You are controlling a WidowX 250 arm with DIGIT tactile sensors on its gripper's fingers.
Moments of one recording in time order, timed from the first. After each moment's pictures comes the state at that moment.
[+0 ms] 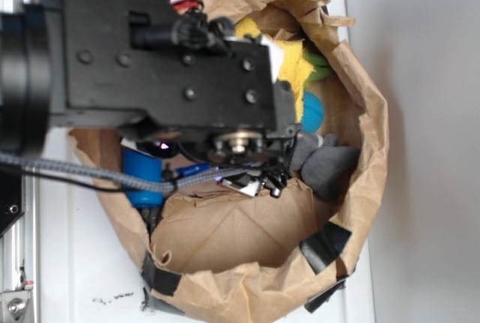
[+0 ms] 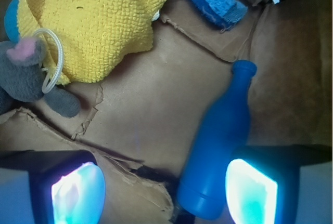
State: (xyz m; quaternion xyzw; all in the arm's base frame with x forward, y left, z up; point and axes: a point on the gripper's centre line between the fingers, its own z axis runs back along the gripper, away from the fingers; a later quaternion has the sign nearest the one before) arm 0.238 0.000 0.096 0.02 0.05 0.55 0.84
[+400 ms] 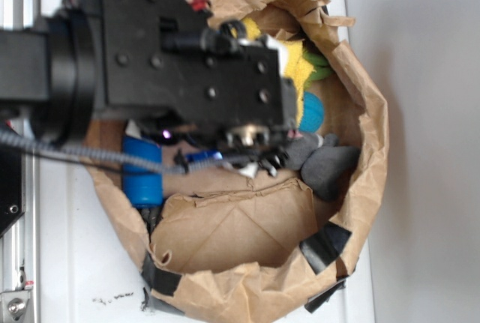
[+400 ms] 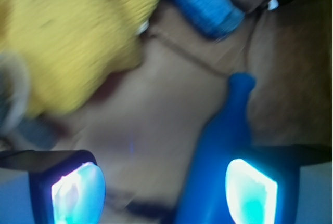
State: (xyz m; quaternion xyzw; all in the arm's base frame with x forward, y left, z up) arm 0.233 0.024 0.076 0.06 0.05 0.57 0.82
